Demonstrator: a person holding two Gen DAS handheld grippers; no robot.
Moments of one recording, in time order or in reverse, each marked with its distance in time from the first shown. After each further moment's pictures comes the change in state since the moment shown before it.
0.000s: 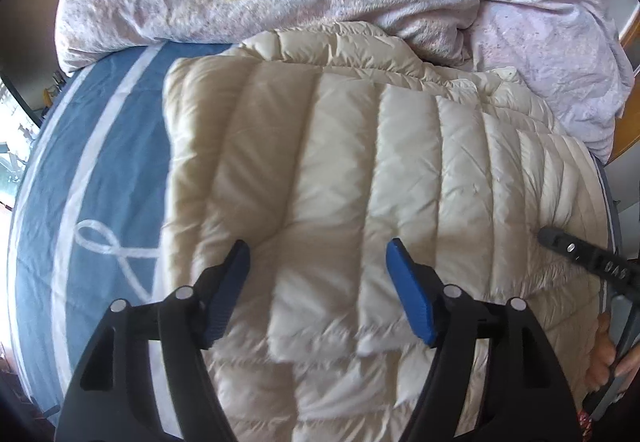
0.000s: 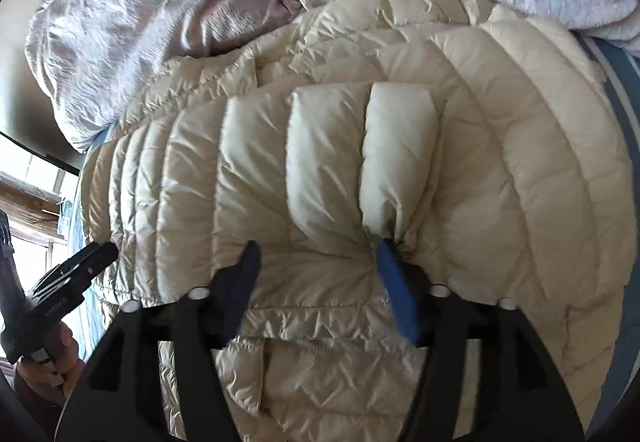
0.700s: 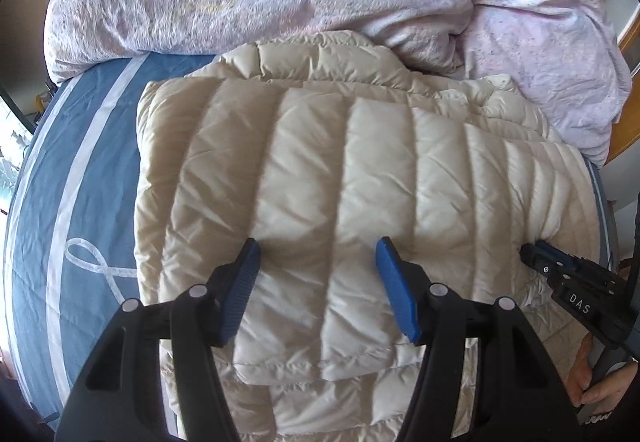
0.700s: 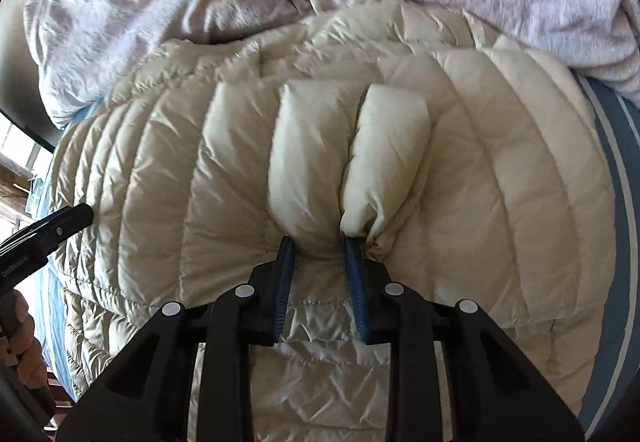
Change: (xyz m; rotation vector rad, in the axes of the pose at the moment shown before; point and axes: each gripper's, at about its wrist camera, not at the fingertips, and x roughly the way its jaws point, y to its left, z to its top) left arm 0.013 -0.015 0.019 0.000 0.008 -0.025; right arm 0.012 0.009 0.007 -0.110 0.074 -0.103
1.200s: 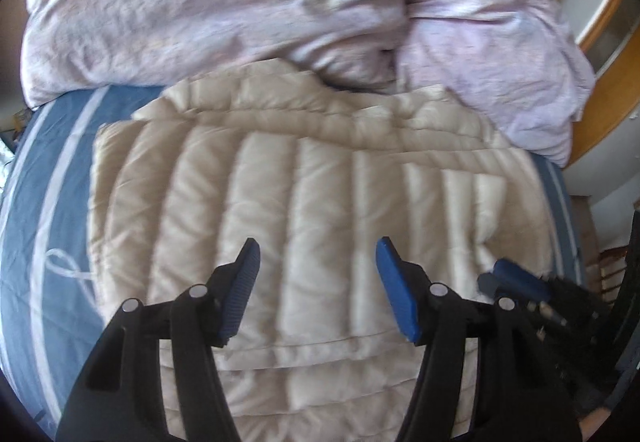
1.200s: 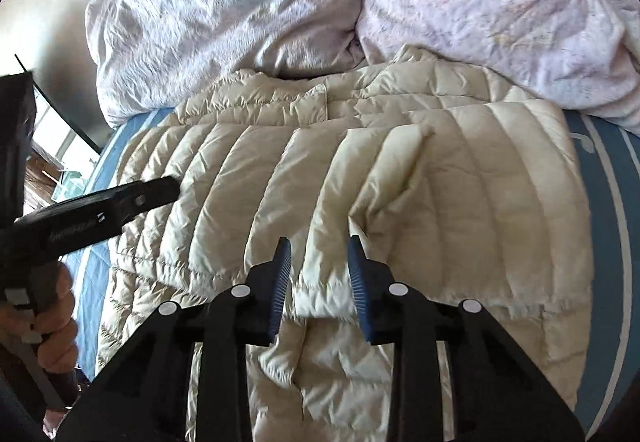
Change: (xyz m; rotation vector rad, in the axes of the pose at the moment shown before) left arm -0.033 -0.045 0.004 0.032 -0.047 -0.096; right arm -0.057 0.027 -0.021 -0.098 -0.124 0.100
